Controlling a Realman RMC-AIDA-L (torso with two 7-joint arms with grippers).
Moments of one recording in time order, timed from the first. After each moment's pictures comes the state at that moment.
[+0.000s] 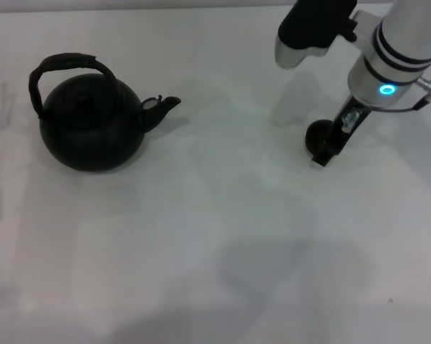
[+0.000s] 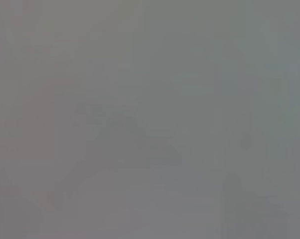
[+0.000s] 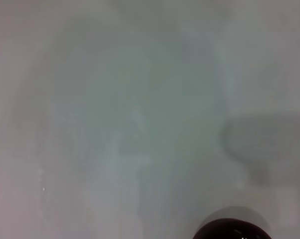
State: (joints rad) left arm -0.36 -2.08 2.84 0.14 -1.67 1.43 -0.07; right arm 0.91 2.02 -1.73 -0.87 0.55 1.34 -0.49
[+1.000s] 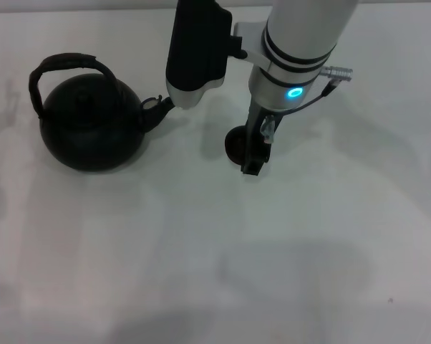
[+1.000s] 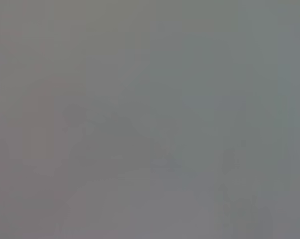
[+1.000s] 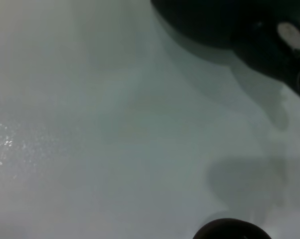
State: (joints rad) left arm -0.37 -2.08 2.84 0.15 -1.66 1.43 -0.07; right arm 1.19 2.03 -2.12 -0.78 0.89 1.23 -0.58
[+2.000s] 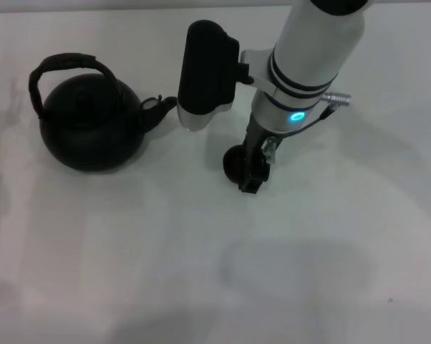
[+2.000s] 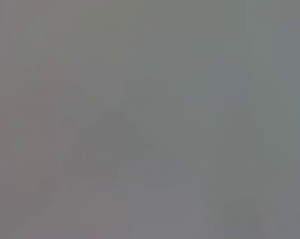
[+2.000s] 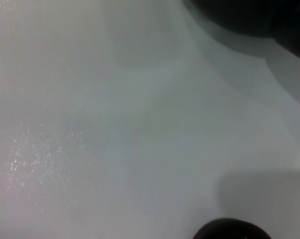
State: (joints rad) left arm -0.38 -2.08 2.84 0.16 -1.66 1.42 -0.07; right arm 1.16 2.03 -2.22 -0.71 1.02 1.11 -0.65
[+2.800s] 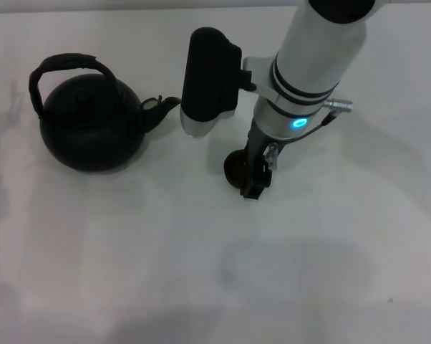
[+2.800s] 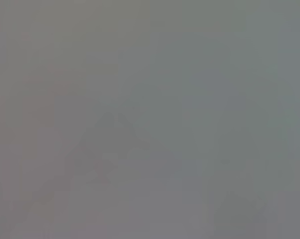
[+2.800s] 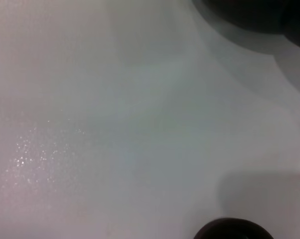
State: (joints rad) left arm -0.37 -2.08 2.84 0.17 -1.66 1.43 -0.07; right arm 1.14 2.03 -2.23 -0.73 1.02 1.11 -0.65
